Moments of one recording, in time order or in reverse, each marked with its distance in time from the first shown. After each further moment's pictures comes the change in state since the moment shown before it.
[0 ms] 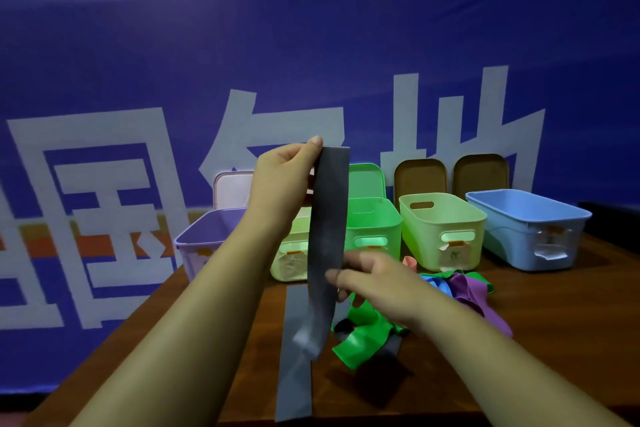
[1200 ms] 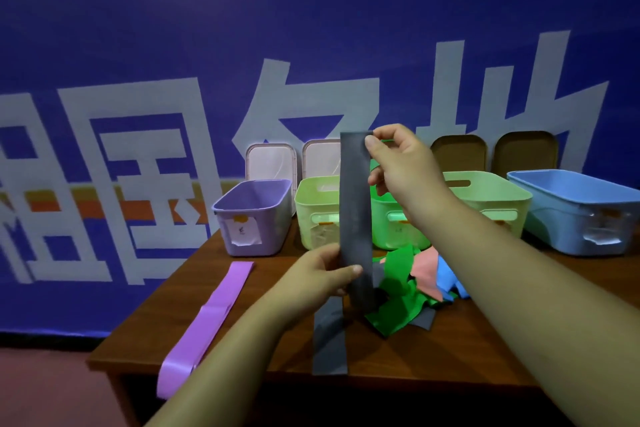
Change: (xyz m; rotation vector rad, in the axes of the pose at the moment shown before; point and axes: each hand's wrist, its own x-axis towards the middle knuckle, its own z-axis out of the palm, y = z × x) left_hand -0.095 -0.124 -0.052 0.198 -0.443 -0.345; right_hand 0.074 -0.066 -0.007 0.158 0.506 -0.263
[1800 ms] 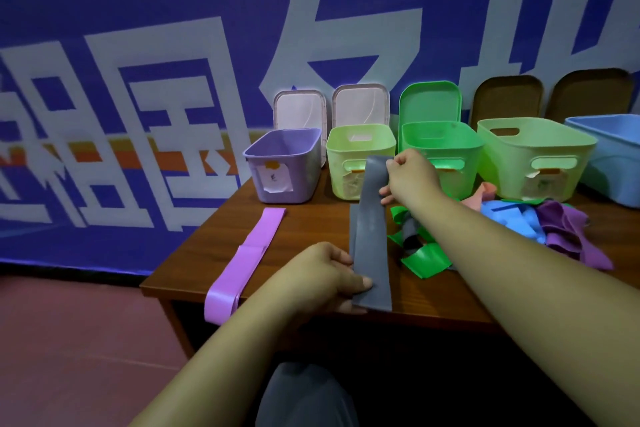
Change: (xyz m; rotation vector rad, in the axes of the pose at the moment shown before) left_hand -0.067 -0.025 -0.008 -0.238 0.061 -0.474; right_hand -0.017 0.120 0.061 -0.256 -0.011 0.403
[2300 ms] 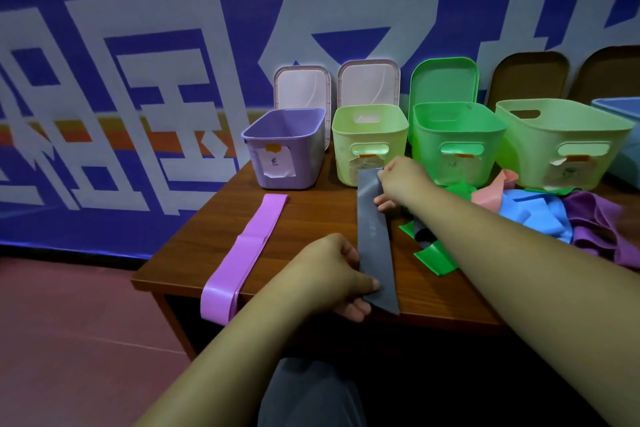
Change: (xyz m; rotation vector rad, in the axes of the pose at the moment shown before) left_hand 0.019 0.002 -0.008 0.213 -0.019 -0.078; right_hand 0.025 0.014 0.041 -0.060 -0.271 0.369
